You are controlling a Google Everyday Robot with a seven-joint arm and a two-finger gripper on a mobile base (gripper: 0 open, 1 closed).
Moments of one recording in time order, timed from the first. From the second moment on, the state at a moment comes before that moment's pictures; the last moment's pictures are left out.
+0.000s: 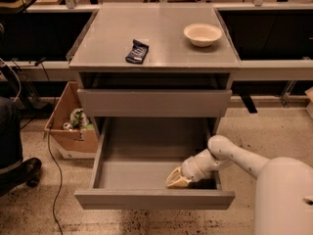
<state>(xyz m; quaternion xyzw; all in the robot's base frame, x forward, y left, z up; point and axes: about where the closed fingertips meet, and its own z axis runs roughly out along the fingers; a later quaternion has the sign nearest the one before) 0.536 -0.065 0.395 -0.59 0.65 0.43 0.21</state>
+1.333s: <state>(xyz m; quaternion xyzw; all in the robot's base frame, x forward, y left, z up) 0.621 -0.216 0.516 -0.51 0.72 0.29 0.37</state>
